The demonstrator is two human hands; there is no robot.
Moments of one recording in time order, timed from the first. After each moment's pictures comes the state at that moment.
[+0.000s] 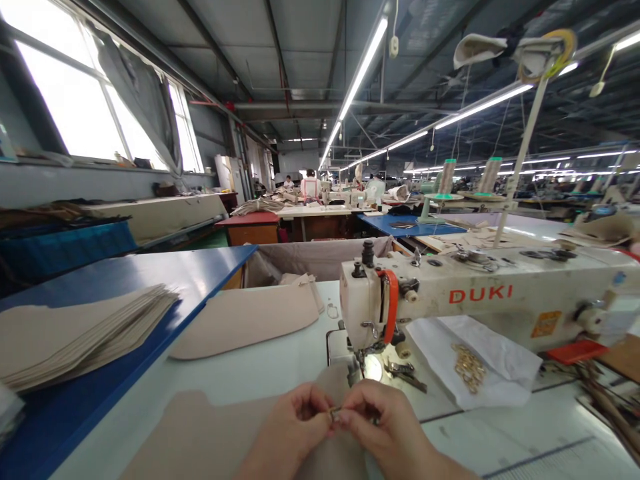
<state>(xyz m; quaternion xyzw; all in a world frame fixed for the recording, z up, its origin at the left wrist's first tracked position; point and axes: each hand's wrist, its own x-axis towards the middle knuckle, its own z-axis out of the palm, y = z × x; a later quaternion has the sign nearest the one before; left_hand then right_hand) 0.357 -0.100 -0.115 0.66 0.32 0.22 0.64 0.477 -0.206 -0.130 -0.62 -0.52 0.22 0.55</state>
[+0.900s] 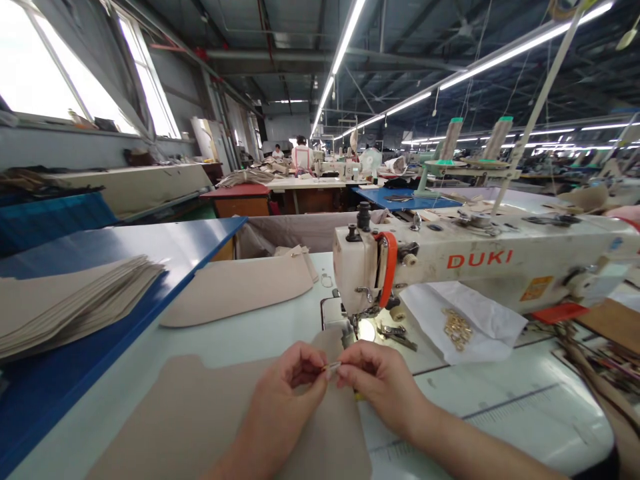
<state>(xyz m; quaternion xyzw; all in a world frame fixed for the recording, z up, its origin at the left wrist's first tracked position) 0.346 -0.115 -0.112 0.74 0.27 0.29 0.54 0.478 -0.211 -0.130 -0.56 -0.43 0.35 0.61</state>
